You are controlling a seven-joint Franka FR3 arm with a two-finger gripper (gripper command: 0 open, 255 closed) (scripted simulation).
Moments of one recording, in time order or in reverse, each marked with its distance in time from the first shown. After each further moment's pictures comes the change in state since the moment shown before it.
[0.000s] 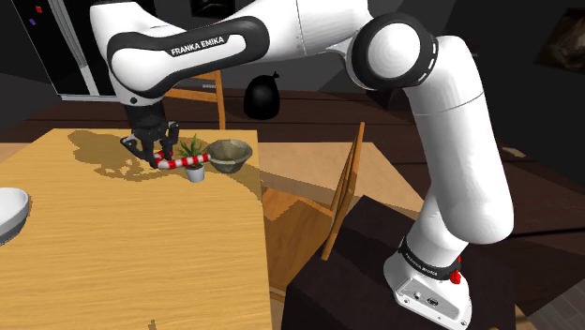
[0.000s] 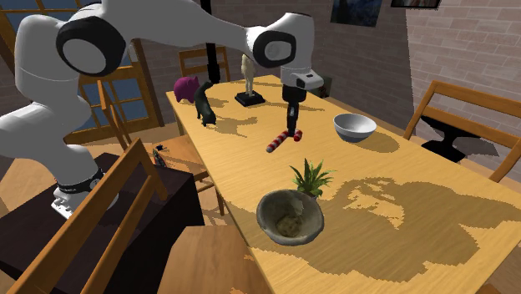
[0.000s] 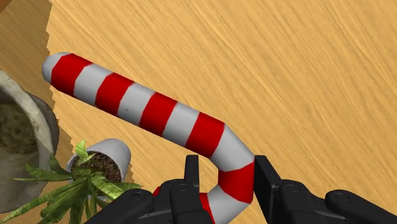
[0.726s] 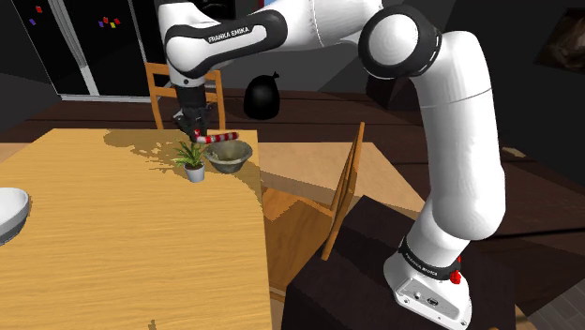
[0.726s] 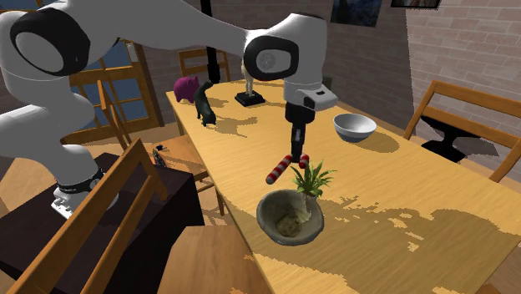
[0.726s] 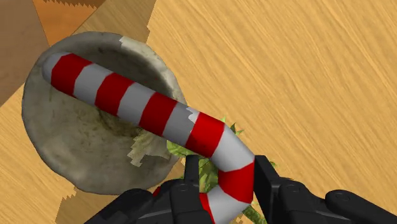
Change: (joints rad) arm -0.194 -0.057 -0.034 -0.069 0.039 0.030 -0.219
